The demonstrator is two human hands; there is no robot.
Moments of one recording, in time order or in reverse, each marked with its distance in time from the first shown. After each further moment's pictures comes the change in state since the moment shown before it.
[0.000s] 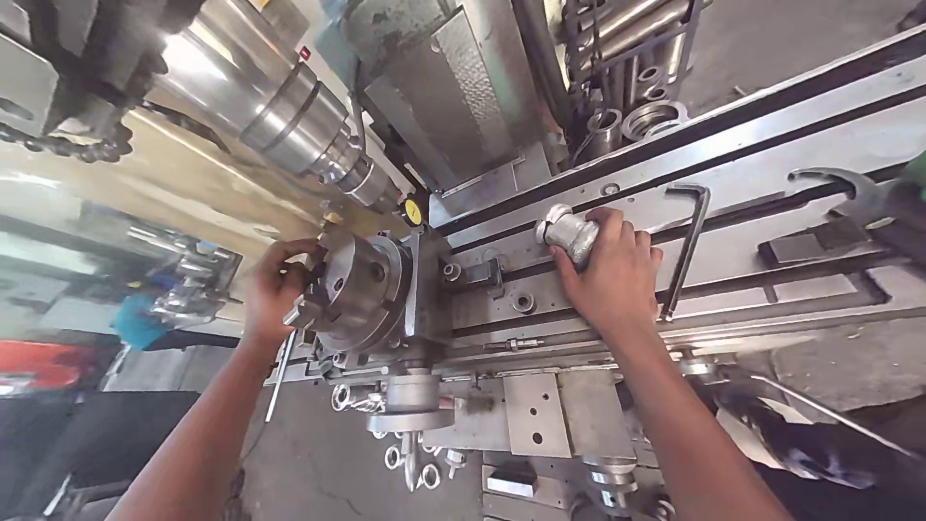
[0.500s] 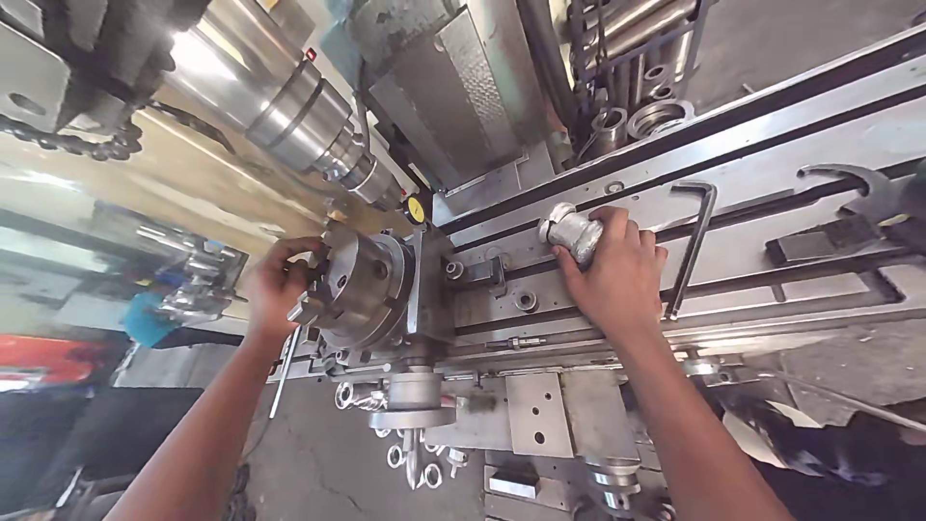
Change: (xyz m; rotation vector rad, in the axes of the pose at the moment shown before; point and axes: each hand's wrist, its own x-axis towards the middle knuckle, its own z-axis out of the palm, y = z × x) left_hand -0.001 -0.005 -0.001 0.001 -0.002 0.021; right_hand -0.004 0.001 -0.002 0.027 -0.008 -0.021
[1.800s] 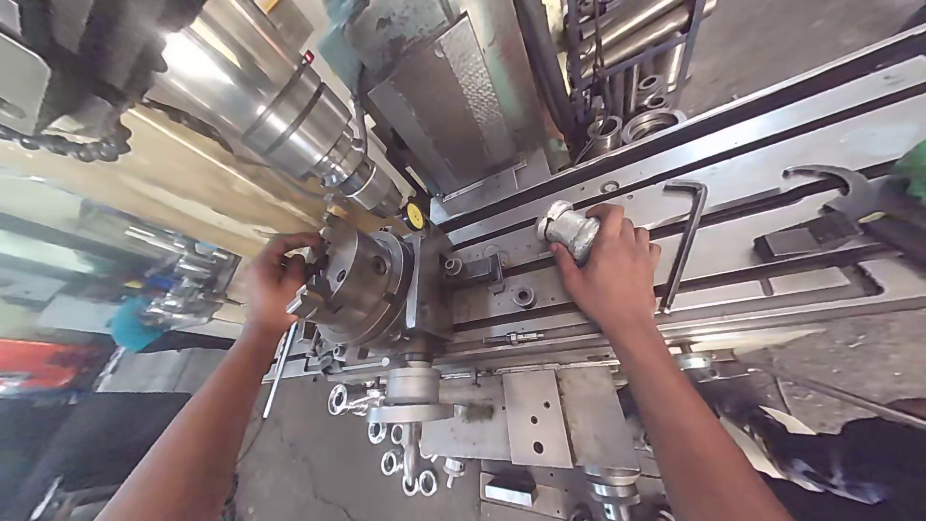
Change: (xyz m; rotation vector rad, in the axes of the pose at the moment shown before) left_hand 0.004 -0.001 0.001 0.015 0.016 0.034; right_hand 0.003 0.003 0.005 -0.023 0.023 -0.001
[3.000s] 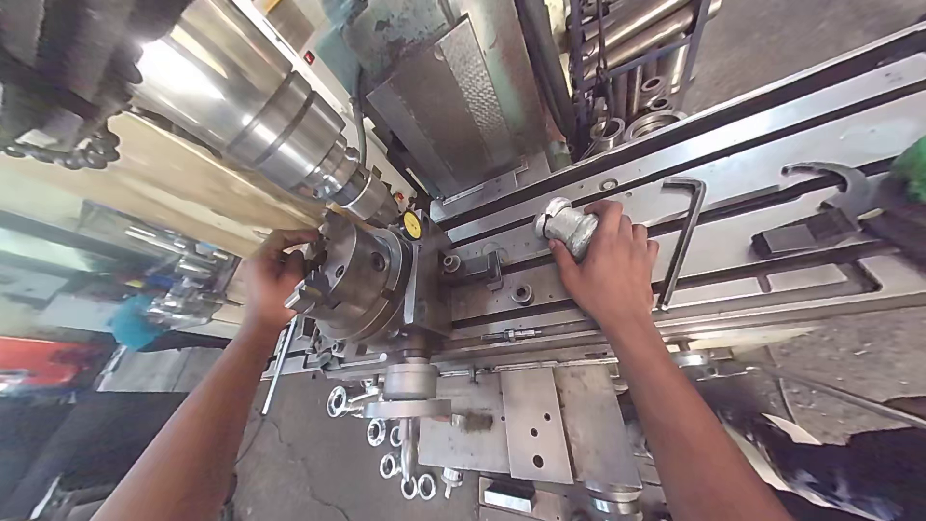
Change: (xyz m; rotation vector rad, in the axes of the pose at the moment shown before) left_hand 0.001 0.000 0.002 -0.020 0.015 -0.009; right_hand 0.000 0.000 0.000 0.002 0.009 0.003
